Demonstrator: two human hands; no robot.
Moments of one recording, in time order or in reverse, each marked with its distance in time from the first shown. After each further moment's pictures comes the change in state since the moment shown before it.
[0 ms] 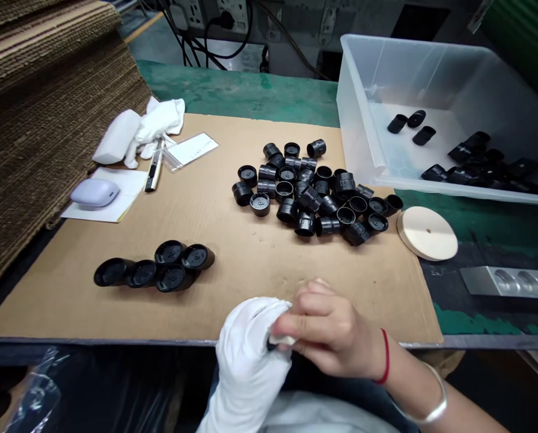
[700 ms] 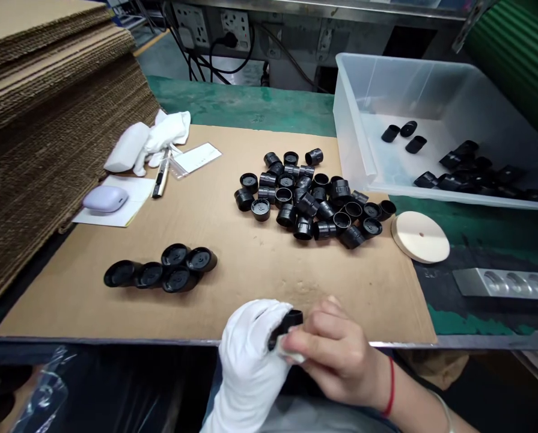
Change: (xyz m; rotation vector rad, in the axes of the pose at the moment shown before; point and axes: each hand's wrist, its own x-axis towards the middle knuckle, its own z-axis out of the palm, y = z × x) left_hand -0.002 0.002 0.003 -0.004 0.079 -0.005; right_hand -0.017 -0.020 0.013 -0.105 0.114 0.010
